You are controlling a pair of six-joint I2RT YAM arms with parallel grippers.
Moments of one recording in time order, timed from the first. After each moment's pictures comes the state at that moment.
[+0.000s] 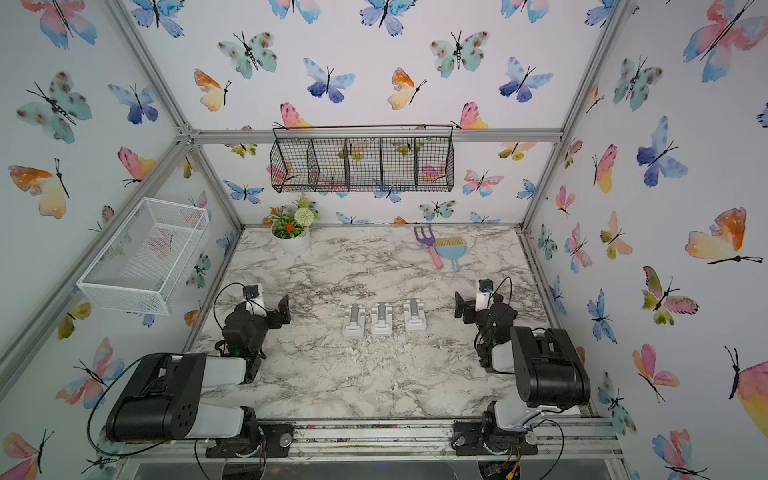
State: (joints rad) left arm -0.02 1.40 0.20 0.96 -0.02 -0.04; right arm -0.01 1.58 0.26 1.08 -0.19 -0.05
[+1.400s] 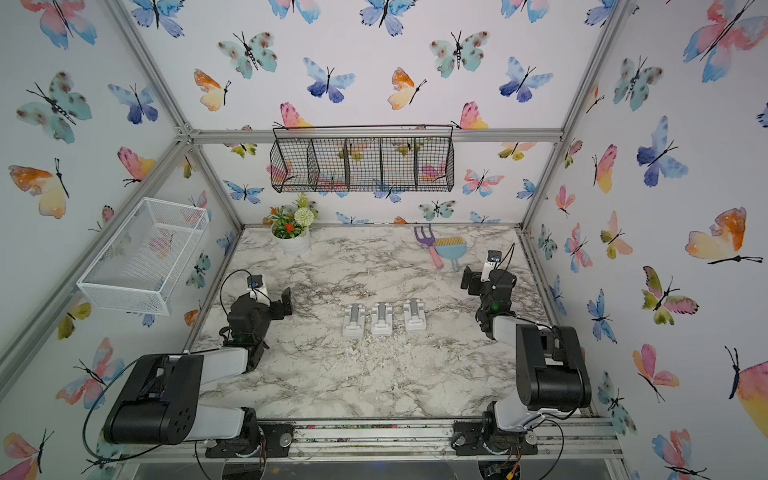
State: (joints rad) left arm -0.07 1.38 0.36 0.75 -0.11 -0.04; right arm 0.02 1.56 0.63 0.59 0.04 0.05
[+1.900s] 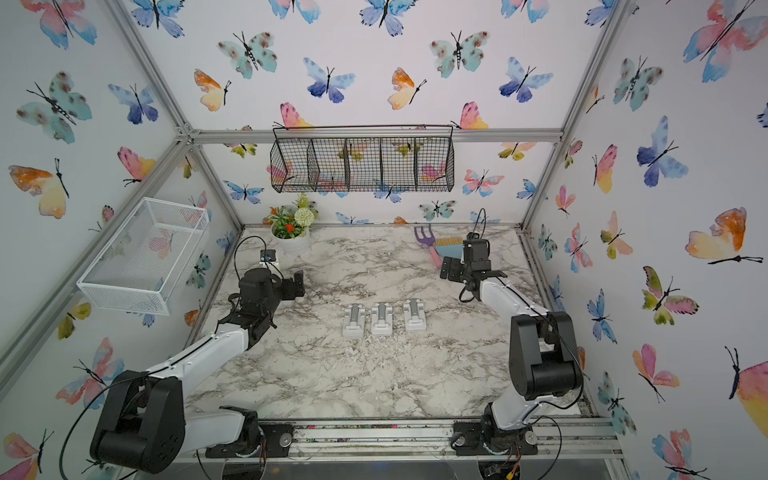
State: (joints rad) left arm -0.25 1.26 0.66 0.20 -0.21 -0.12; right arm 0.20 1.66 1.09 -0.23 0.05 0.26
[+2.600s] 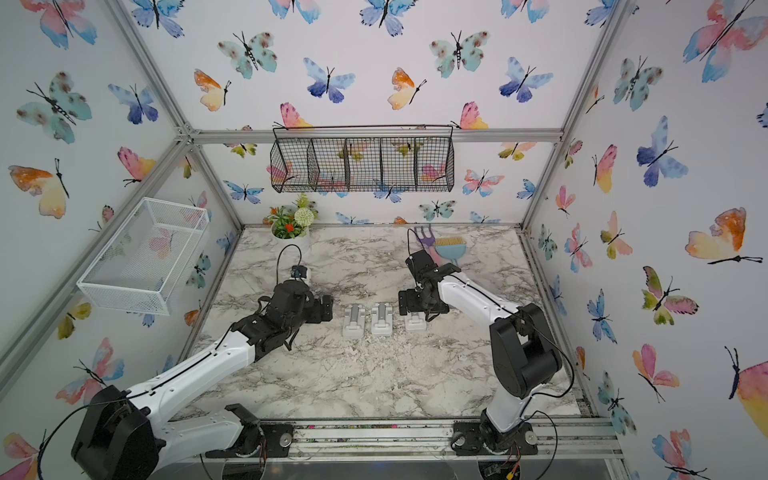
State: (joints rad) left arm -0.61 1.17 0.75 -0.28 -0.29 -0.42; right arm 0.55 1.71 1.24 -0.81 0.01 0.40
